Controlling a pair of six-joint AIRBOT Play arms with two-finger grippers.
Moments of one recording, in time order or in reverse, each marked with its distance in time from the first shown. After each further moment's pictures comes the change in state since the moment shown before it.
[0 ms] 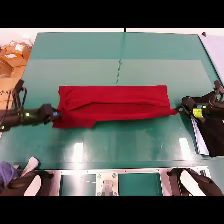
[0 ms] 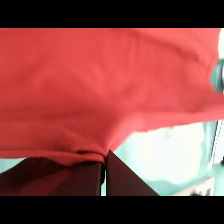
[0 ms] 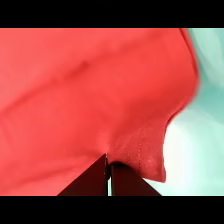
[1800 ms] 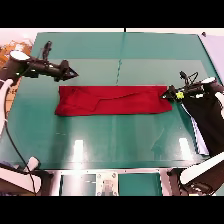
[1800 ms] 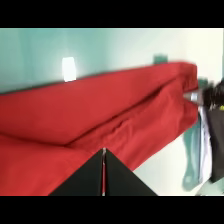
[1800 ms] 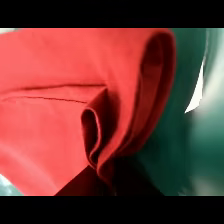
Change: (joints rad) left arm -0.160 -0.928 0.851 -0.120 -0.002 0.151; right arm -0.024 -1.011 0.684 0.211 0.217 -0.542
